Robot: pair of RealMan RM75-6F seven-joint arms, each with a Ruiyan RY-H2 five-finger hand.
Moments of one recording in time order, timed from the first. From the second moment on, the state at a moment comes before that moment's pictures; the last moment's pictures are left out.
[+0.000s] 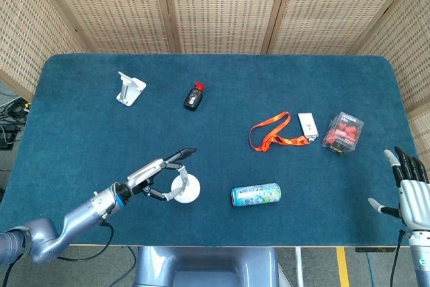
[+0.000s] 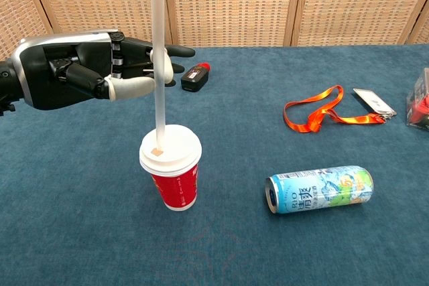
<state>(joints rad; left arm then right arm) -0.79 -1.29 0.01 -1.66 1.67 1.00 -1.12 0.08 -1.12 0.11 -1.57 -1.42 1.46 0.09</state>
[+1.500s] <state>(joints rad) -0.81 -1.35 0.03 -1.61 1.64 1.00 -1.10 0.08 -1.11 0.11 -1.57 -1.43 1.46 0.10</state>
